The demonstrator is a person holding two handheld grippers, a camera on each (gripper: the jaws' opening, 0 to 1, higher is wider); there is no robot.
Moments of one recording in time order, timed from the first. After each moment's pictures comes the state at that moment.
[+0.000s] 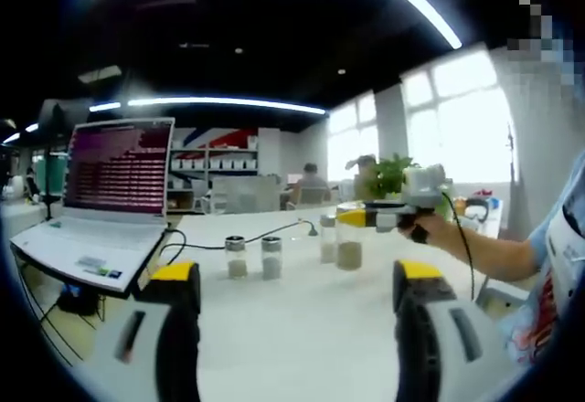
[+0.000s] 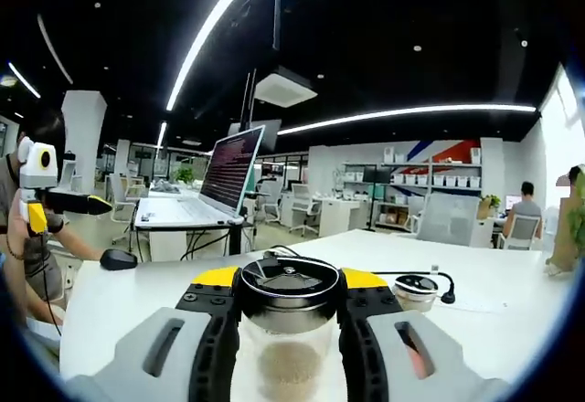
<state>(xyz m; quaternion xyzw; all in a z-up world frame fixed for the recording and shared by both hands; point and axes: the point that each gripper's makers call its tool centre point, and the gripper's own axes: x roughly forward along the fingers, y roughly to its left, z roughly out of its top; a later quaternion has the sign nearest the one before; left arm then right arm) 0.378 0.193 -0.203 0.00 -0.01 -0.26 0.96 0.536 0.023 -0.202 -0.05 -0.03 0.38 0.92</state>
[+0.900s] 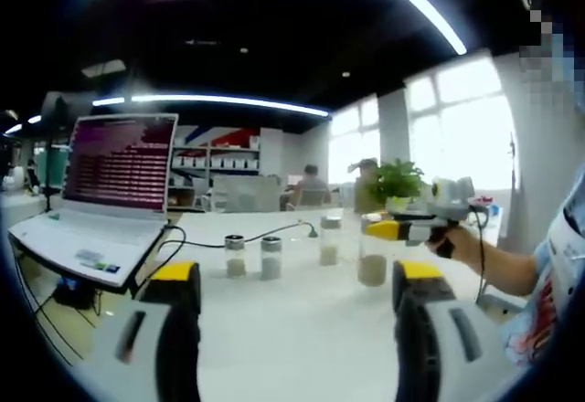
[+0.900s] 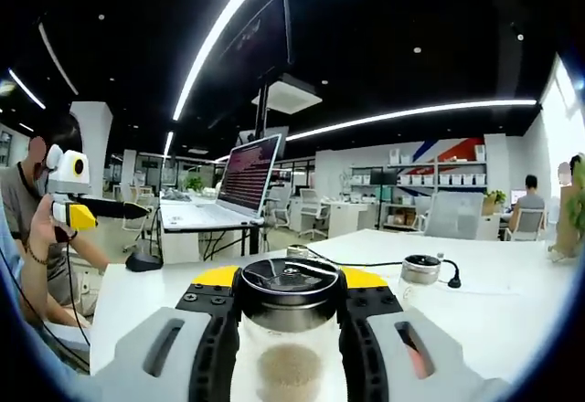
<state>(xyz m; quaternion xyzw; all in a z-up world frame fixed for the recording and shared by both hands) 0.380 0.188 -0.207 -0.02 -0.01 -0.26 0.96 0.482 0.012 -0.222 -0.03 -0.03 0.39 0.92</state>
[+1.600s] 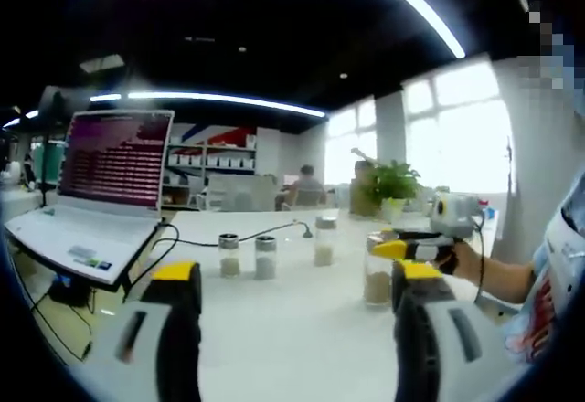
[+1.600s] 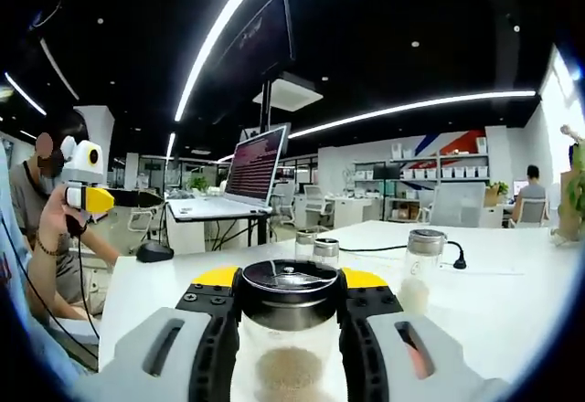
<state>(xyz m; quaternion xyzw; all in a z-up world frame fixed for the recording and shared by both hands) 0.381 0.184 -0.211 -0.02 -0.01 -0.27 0.96 0.462 0.007 -0.249 -0.01 -0.02 0.40 0.92</state>
